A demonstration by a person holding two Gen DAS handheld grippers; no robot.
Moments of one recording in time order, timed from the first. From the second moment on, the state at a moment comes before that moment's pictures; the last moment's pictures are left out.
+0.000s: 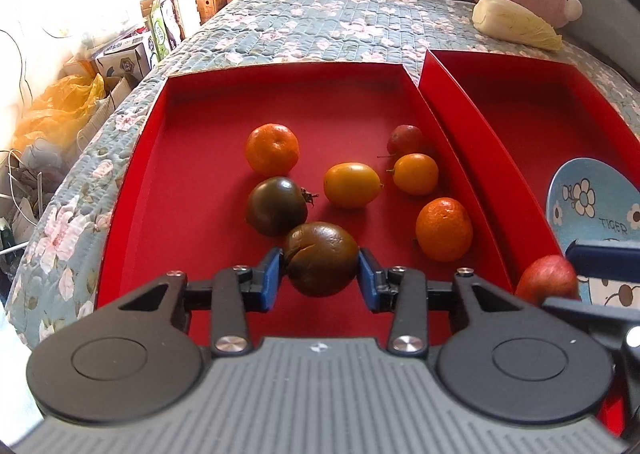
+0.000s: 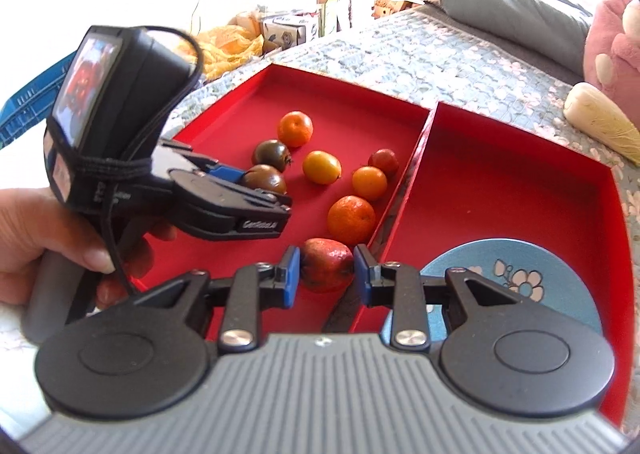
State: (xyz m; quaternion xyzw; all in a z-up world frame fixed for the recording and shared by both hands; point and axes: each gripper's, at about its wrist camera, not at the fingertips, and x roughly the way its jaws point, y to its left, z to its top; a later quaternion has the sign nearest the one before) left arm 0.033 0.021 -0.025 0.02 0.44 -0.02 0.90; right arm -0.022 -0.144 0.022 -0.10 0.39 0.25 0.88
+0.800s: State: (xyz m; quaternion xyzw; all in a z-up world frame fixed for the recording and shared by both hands) left arm -0.006 -0.053 0.039 0.04 0.37 -0.14 0.92; right arm 0.004 -0.269 -0.007 -0.06 0.42 0.06 0.90
